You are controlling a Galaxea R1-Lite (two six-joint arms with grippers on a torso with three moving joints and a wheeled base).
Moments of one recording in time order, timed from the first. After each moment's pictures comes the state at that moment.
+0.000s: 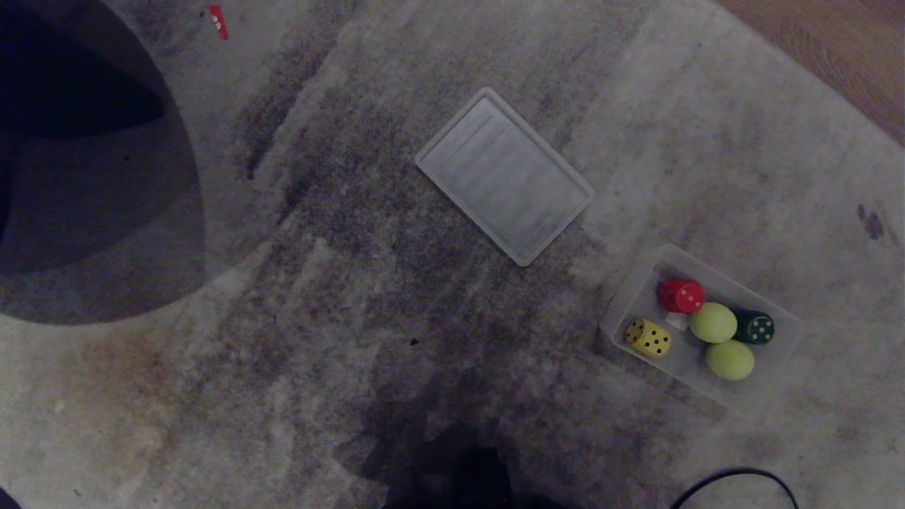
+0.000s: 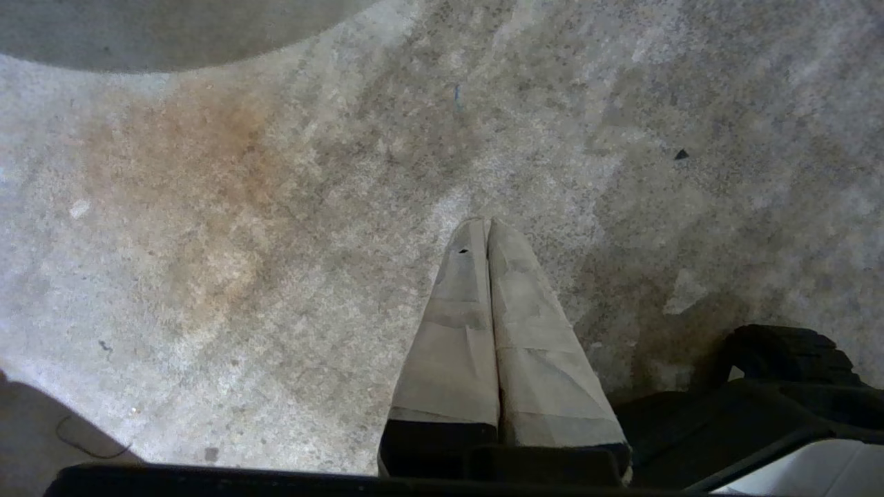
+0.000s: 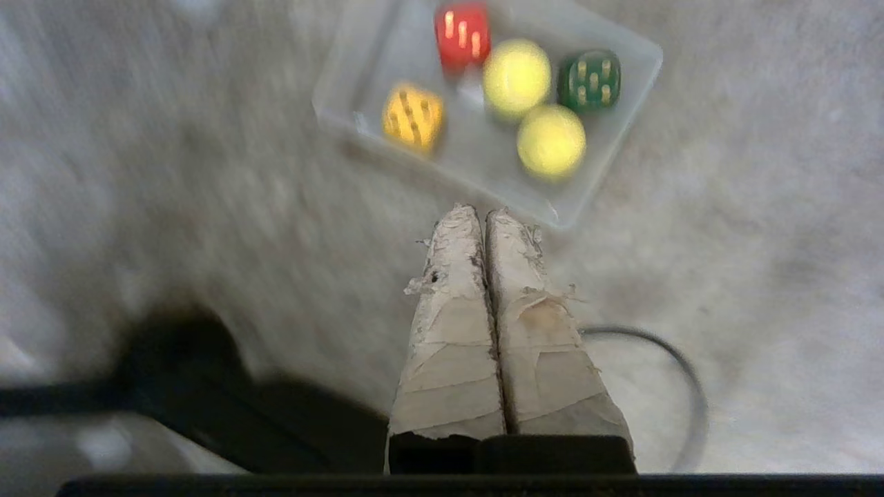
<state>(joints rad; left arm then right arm) -0.01 0.00 0.00 0.00 0.04 -0.04 0.01 0.01 0.00 -0.03 -0.02 0.05</state>
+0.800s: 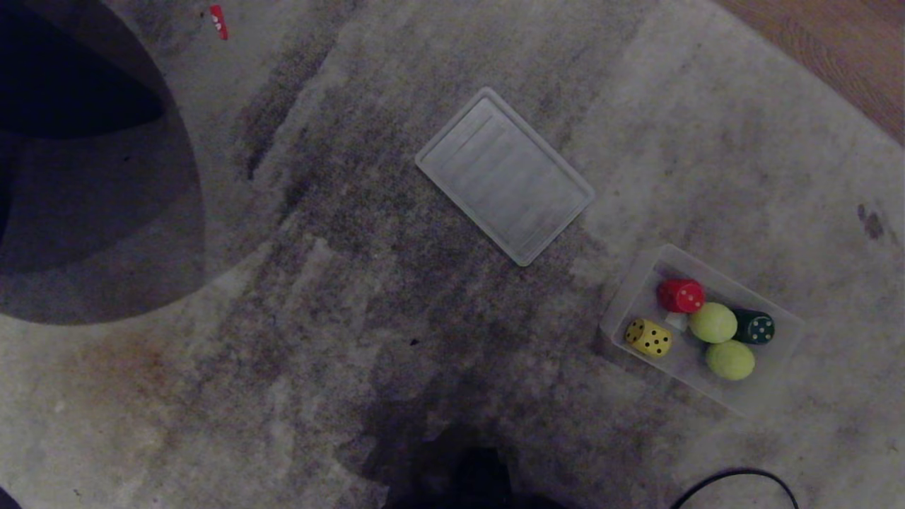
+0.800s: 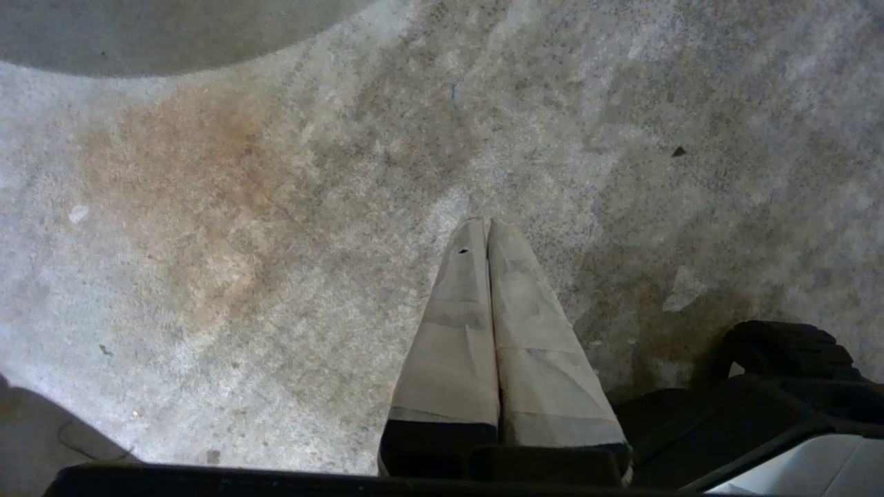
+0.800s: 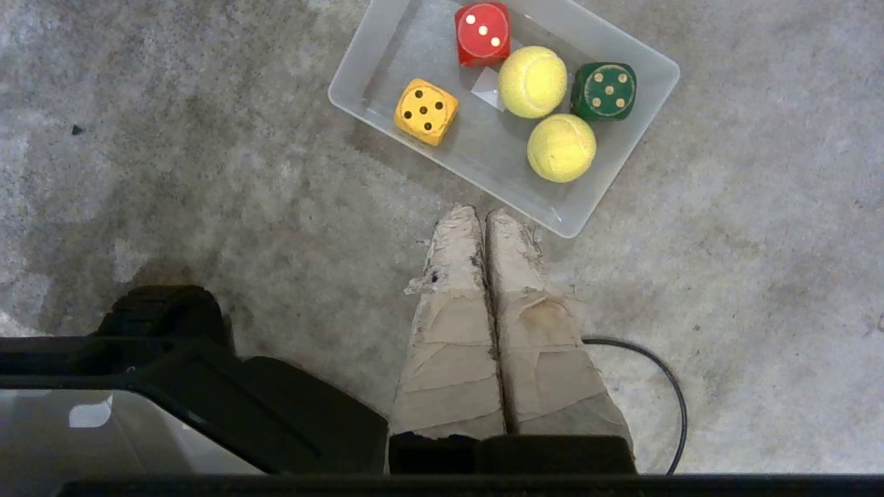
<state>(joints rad) -0.01 0.00 0.00 0.00 0.04 -0.03 0.01 0.00 0.00 -0.03 0.02 0.00</state>
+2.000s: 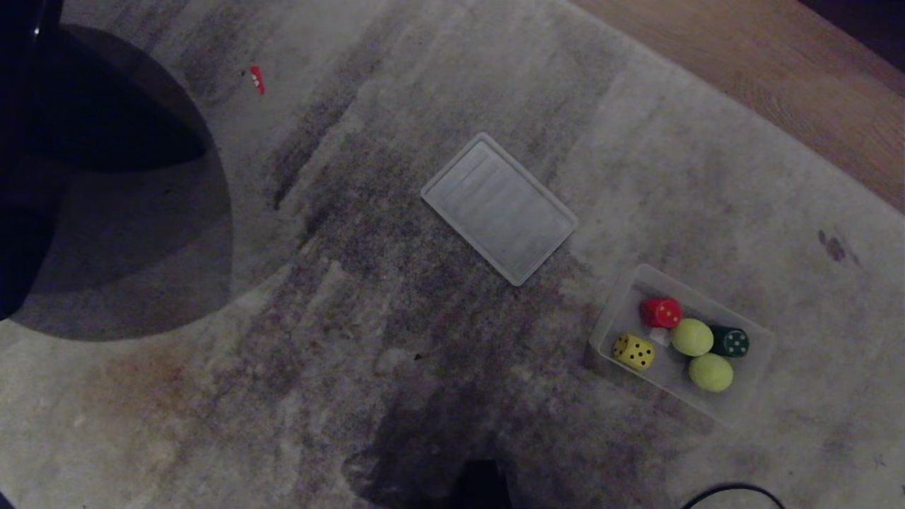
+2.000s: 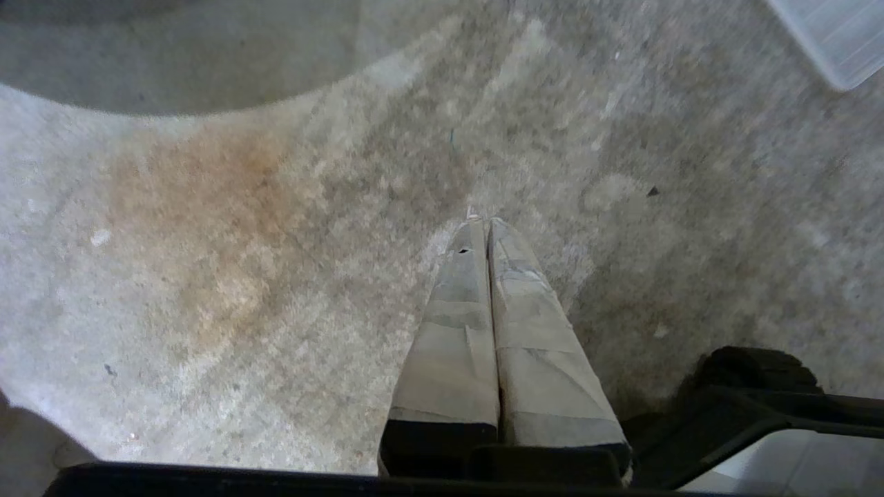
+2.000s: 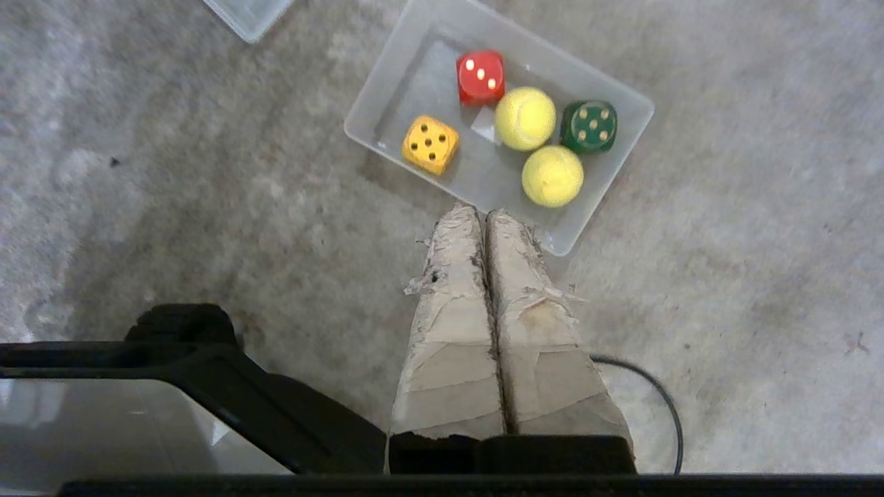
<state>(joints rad) -0.01 0.00 0.00 0.00 0.04 -0.04 0.01 0.00 0.00 -0.01 0.01 0.01</state>
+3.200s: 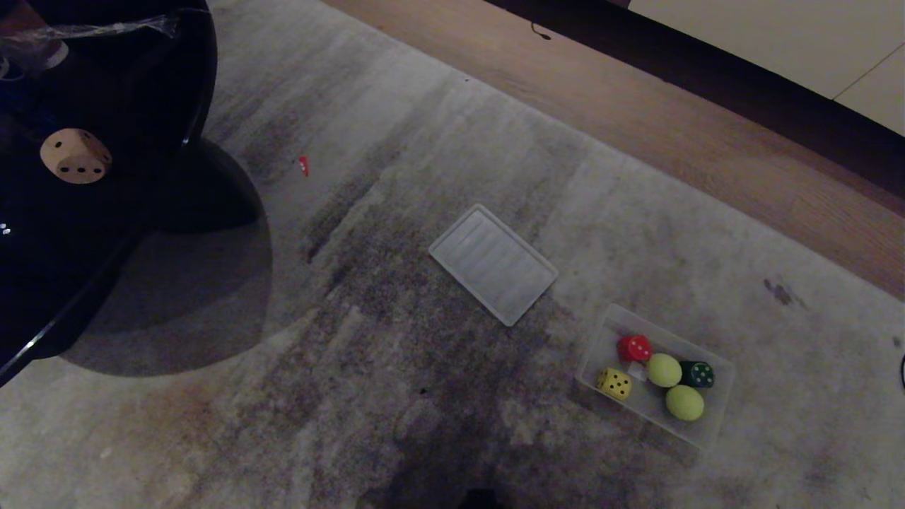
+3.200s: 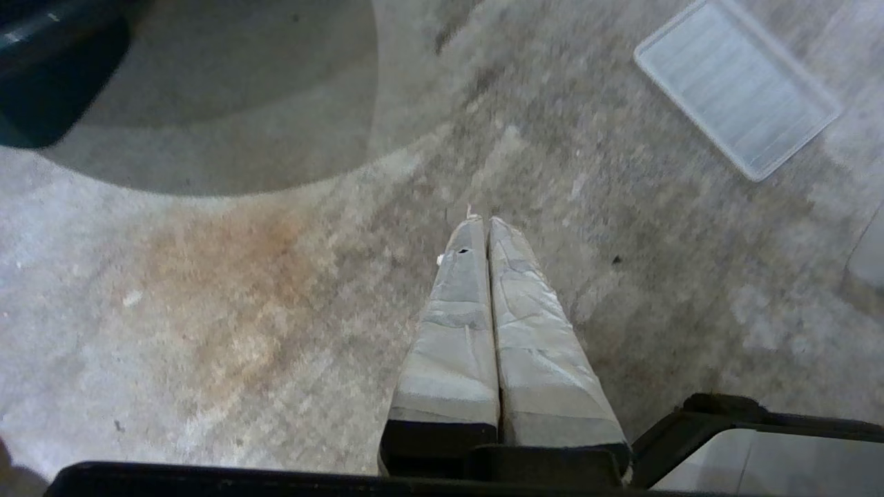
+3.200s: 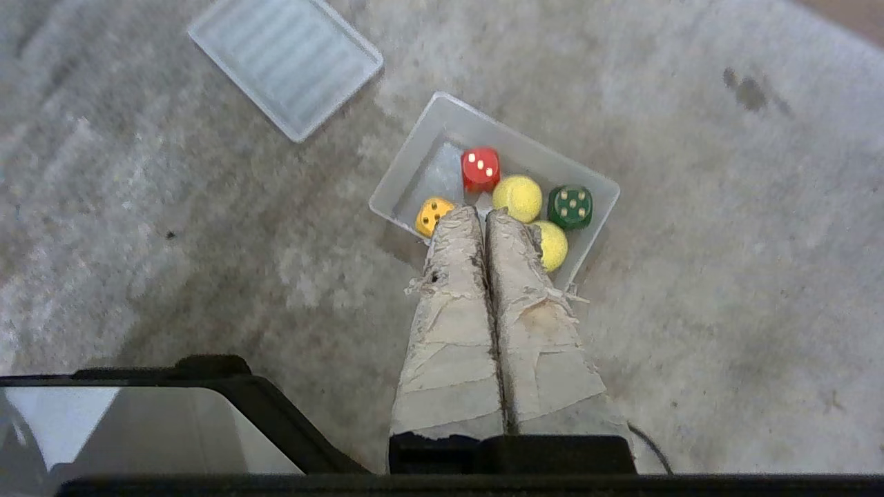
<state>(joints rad) -0.01 0.00 0.00 0.00 0.04 -0.04 0.01 0.00 0.00 -0.02 0.02 0.01</state>
